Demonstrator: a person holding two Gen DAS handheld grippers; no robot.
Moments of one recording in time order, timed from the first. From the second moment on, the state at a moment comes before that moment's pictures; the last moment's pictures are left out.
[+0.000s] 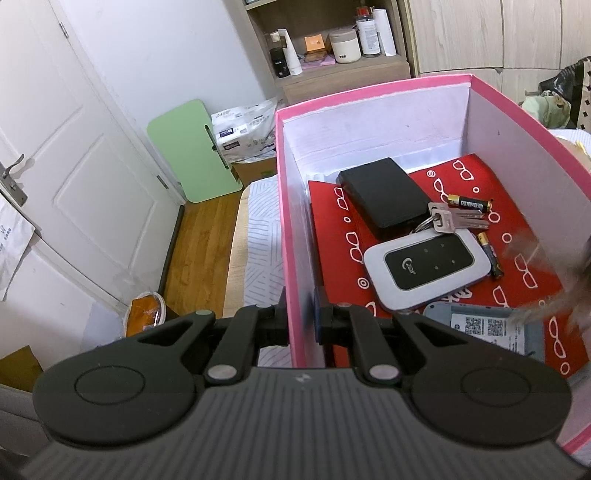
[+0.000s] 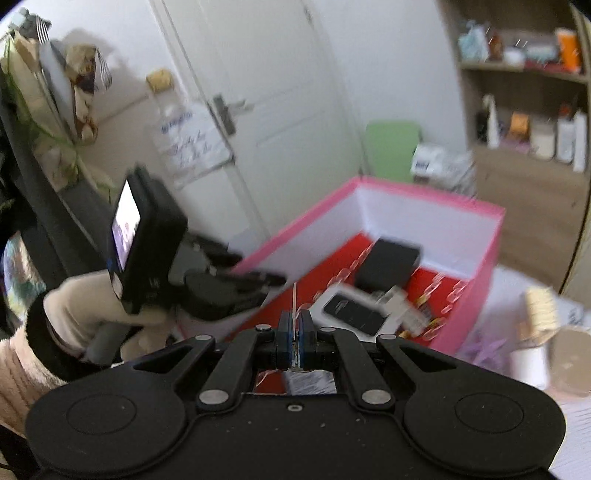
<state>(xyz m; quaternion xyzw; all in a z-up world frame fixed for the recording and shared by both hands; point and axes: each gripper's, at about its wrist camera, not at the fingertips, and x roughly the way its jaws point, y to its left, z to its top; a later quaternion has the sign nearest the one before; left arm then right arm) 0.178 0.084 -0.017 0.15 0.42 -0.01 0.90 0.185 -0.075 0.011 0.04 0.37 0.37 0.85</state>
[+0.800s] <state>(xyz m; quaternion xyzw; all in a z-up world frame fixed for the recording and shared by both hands) 0.175 0.091 -0.015 0.13 0.40 -0.02 0.90 0.176 -0.133 0.015 0.10 0.37 0.25 0.89</state>
